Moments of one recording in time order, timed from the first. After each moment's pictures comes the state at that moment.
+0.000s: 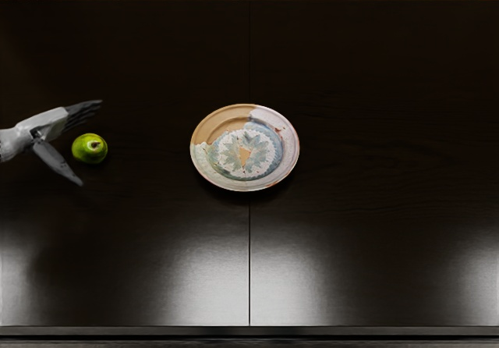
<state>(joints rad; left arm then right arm) -0.85 0.61 -0.23 -0.52 0.85 -0.43 -0.61 -0.03 0.00 -0.06 0.14 0.04 0.06 -0.08</state>
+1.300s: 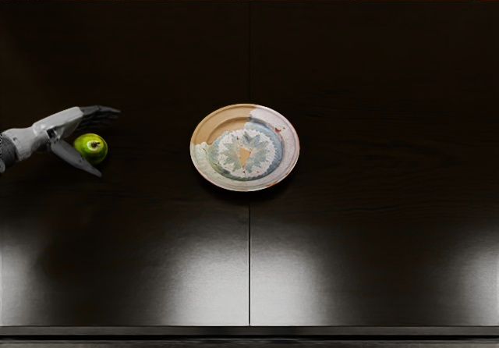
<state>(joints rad) -0.87 0.56 -0.16 -0.51 0.85 -0.34 -0.61 -0.03 0.00 -0.06 0.14 0.05 0.06 -0.08</state>
